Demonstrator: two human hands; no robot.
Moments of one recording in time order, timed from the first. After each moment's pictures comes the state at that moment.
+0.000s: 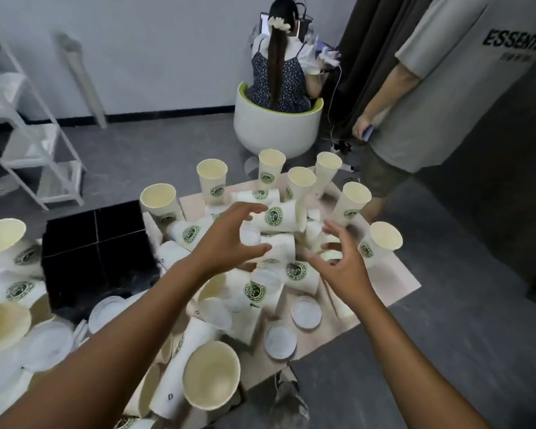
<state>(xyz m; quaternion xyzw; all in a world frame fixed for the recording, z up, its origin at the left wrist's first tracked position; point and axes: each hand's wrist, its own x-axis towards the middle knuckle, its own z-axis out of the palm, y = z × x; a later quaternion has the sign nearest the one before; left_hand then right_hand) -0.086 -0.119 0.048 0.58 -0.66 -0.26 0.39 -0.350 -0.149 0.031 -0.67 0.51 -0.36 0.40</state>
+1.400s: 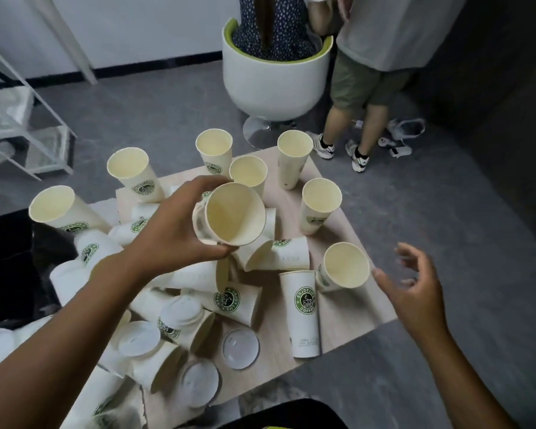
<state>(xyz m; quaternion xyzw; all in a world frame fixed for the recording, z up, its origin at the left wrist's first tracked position) -0.182 -0.261 0.075 0.62 -0.67 -0.23 0.33 -0.582 -0.313 -0.015 -0.61 0.62 -0.34 0.36</state>
